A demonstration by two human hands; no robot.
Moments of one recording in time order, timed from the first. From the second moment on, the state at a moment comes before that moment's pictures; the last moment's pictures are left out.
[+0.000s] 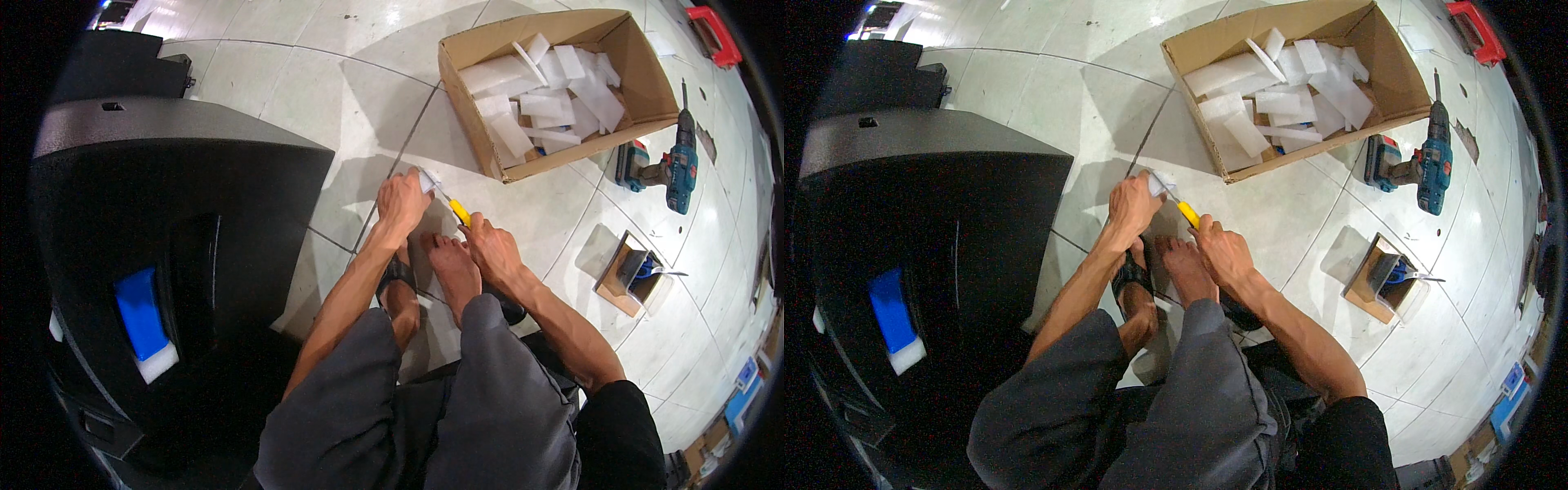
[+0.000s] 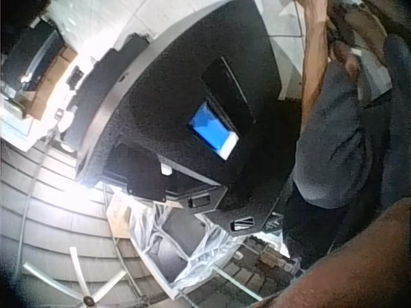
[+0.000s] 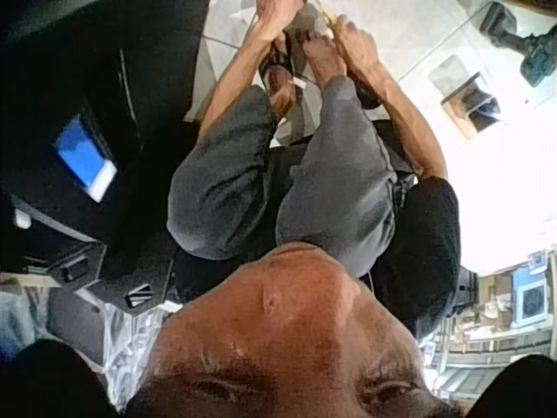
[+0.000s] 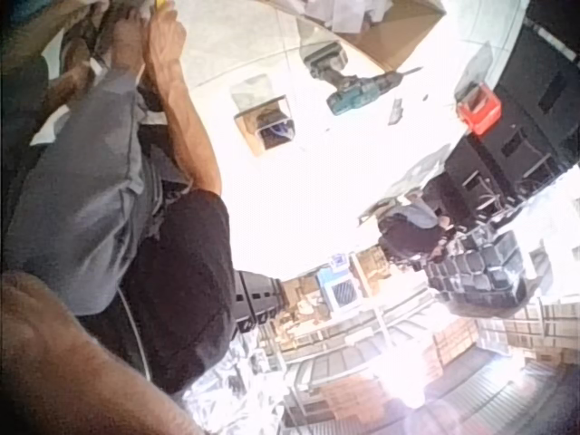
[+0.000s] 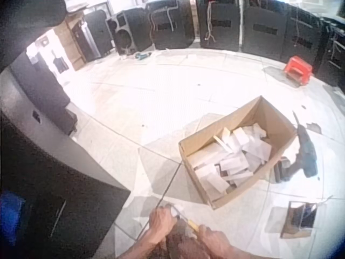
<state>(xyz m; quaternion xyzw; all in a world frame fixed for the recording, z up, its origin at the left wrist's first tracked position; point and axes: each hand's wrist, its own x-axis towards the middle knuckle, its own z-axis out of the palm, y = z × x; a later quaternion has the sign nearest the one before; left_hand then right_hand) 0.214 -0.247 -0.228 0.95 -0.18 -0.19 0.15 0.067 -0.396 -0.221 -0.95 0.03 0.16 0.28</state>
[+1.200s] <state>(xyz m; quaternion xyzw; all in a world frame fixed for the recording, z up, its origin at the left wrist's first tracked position) 0.212 -0.249 -0.226 0.95 -0.17 -0.20 0.15 0.067 -0.405 -0.271 -0.95 0.00 0.18 0.27</state>
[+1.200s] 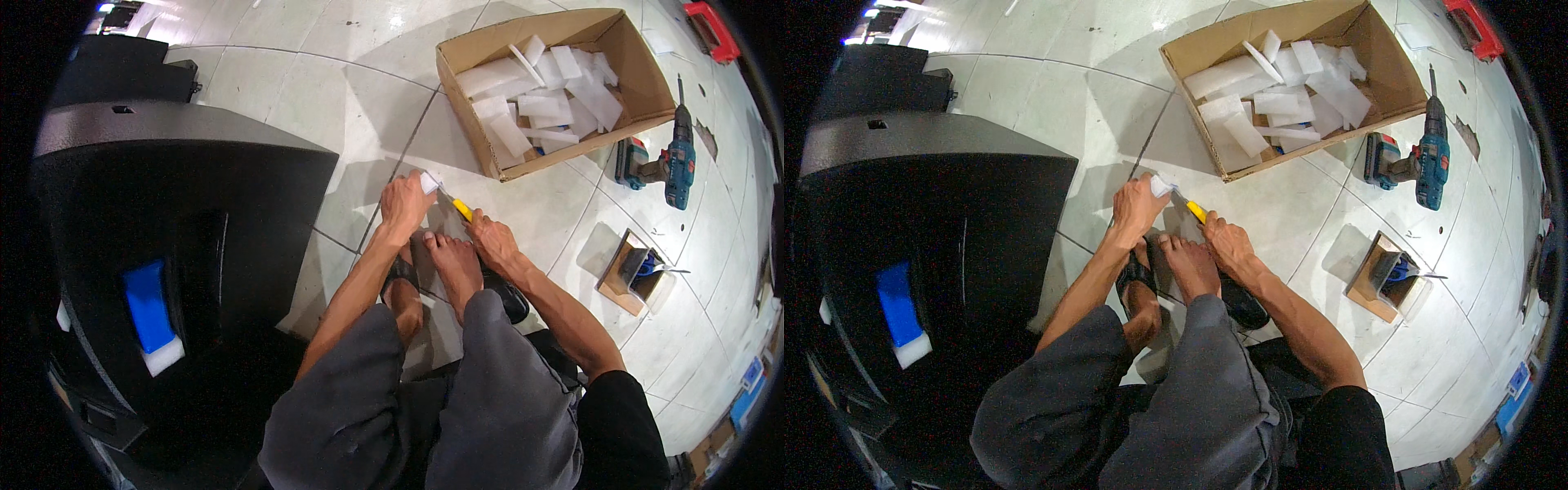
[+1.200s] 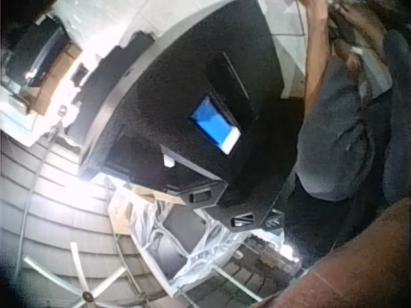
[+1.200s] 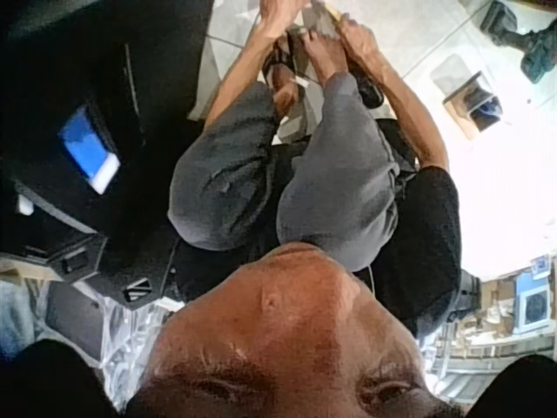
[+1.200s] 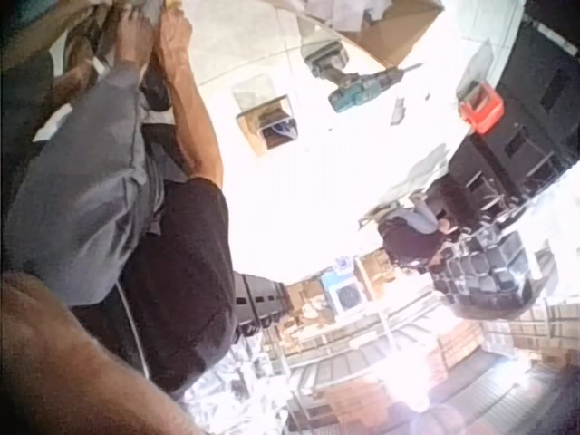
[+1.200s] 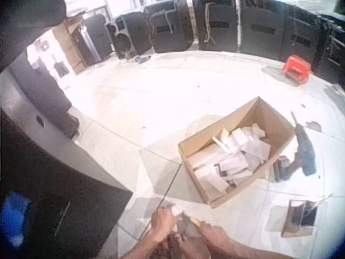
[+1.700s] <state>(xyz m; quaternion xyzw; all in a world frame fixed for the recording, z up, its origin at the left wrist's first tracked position) 0.209 -0.248 -0.196 0.93 -0.32 0.01 0.19 0.066 -0.402 -0.251 -0.97 0.02 0.11 0.23</state>
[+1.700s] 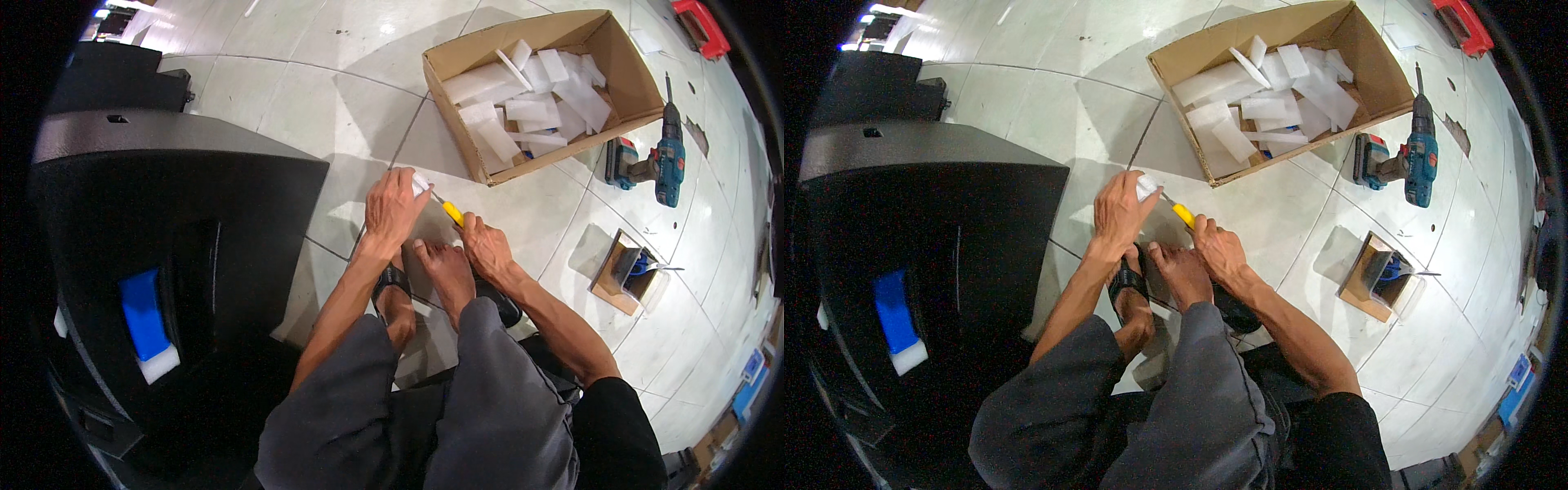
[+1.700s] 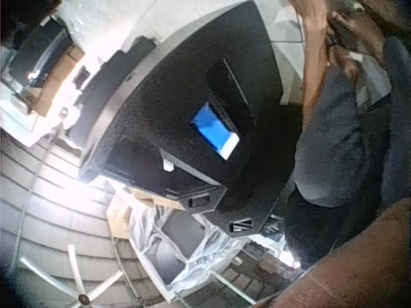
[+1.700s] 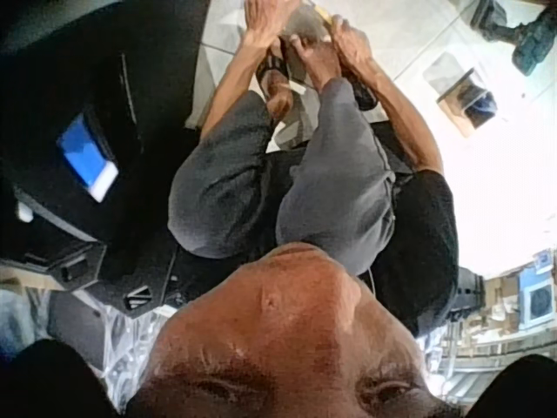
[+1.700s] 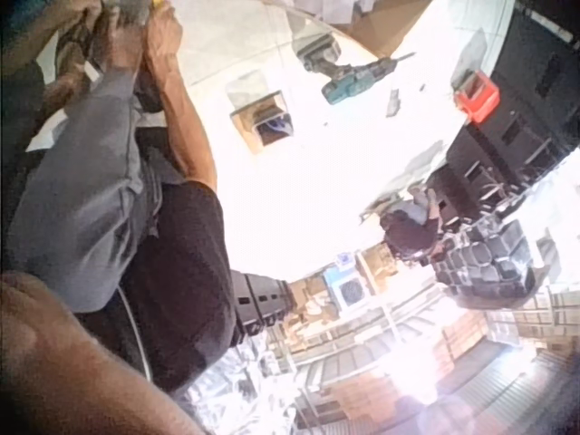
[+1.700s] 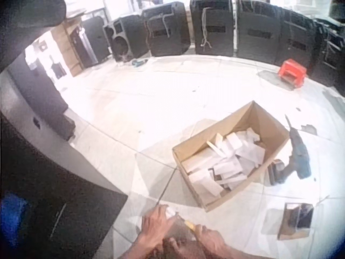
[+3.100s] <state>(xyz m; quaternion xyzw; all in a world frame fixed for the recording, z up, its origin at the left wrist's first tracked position) 0.209 -0.195 -0.126 0.57 0.15 -0.25 0.77 0.081 -0.376 -0.152 -0.71 0.24 0.10 0.66</state>
